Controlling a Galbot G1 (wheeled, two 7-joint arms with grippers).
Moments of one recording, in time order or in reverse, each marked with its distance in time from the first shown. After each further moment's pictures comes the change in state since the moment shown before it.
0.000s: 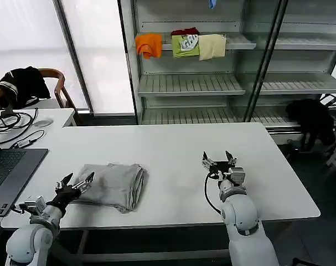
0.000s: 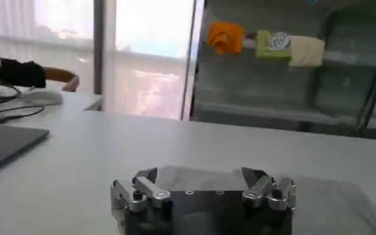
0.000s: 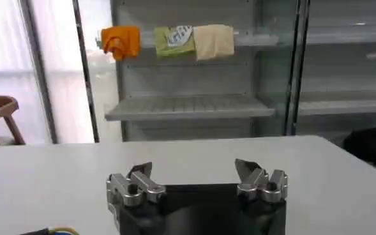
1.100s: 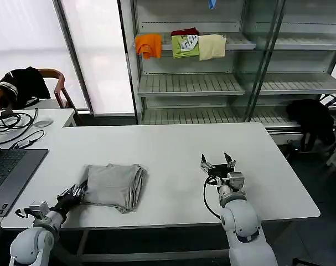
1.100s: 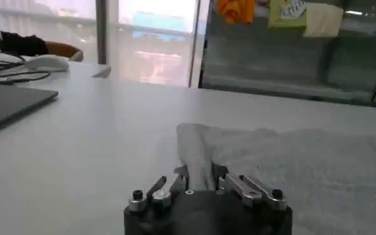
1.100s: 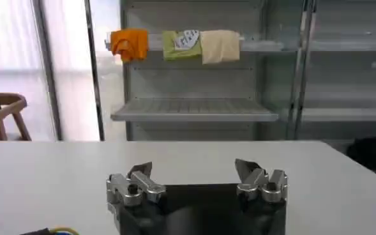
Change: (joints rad) left arm -0.017 -0.011 0.003 0.109 0.051 0.012 0.057; right arm -0.040 0.002 -0.009 0.043 -0.044 0.016 -0.022
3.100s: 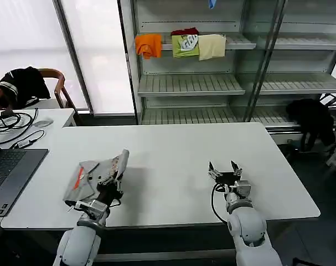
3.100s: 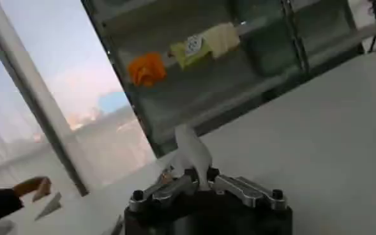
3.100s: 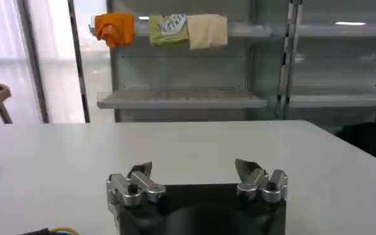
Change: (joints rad) left arm 0.021 -0.068 0.374 -0.262 0.516 -0.122 -0.146; right arm -0.034 -0.040 0.039 -0.081 0.039 0.090 -0.016
